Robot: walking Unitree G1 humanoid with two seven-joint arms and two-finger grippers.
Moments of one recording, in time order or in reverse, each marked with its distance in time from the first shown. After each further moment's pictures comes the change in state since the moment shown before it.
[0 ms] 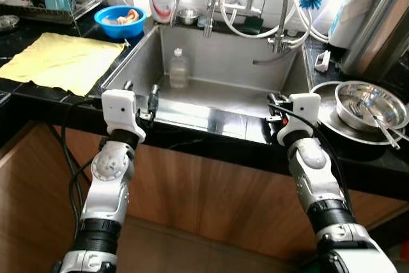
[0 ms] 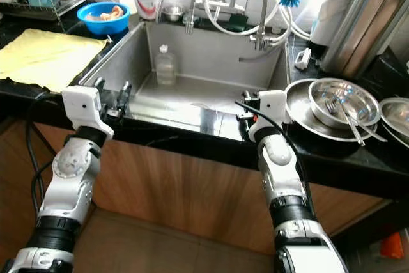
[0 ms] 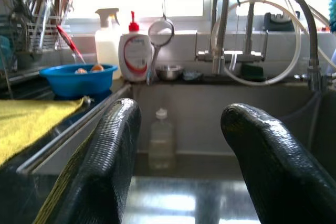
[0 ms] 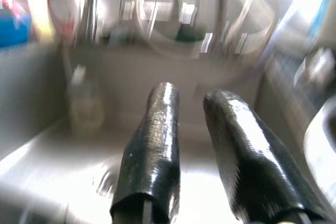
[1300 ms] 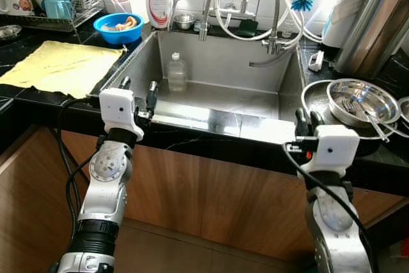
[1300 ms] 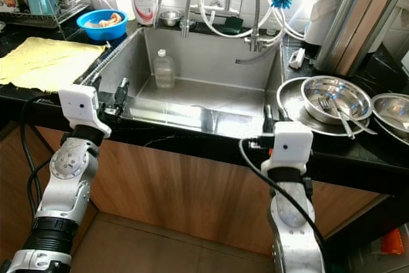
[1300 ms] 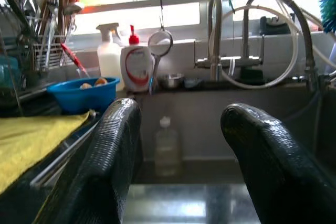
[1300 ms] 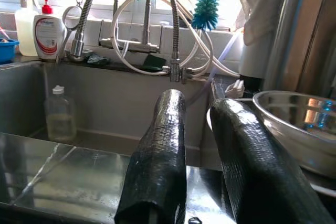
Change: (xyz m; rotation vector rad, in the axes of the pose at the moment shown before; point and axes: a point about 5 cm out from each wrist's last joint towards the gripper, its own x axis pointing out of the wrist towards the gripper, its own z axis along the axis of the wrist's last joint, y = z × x) left arm -0.006 0.007 -0.005 0.039 -0.001 -0.003; right arm -0.103 0.008 0.006 -0.115 -0.013 -0.127
